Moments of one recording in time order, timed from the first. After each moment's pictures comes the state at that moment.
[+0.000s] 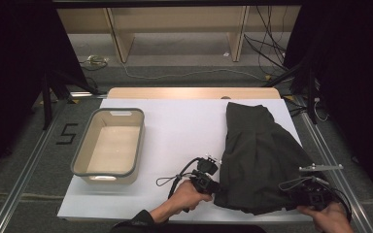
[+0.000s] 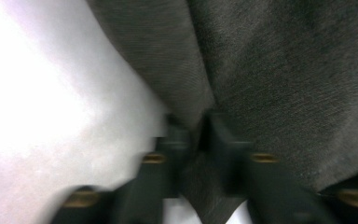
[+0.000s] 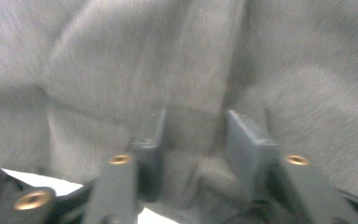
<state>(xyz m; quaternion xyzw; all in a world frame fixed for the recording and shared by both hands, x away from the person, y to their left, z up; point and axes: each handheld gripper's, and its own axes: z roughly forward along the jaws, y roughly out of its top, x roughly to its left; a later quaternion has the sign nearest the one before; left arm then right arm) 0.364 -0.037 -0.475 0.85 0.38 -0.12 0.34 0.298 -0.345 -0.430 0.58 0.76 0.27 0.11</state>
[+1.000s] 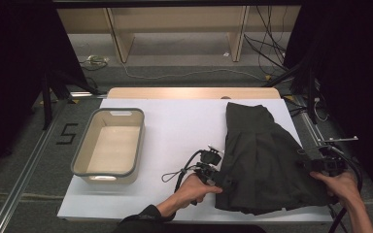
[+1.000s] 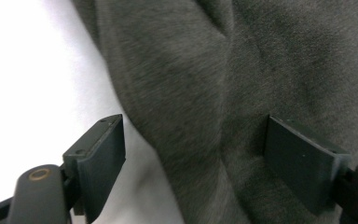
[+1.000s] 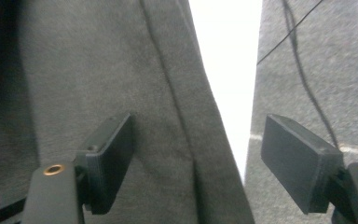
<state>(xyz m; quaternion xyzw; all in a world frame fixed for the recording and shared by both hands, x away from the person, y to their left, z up) 0.385 -0.054 -0.464 0.83 0.42 -0.12 0.35 0.390 -0.427 -0.450 0.64 0.72 0.24 0.12</state>
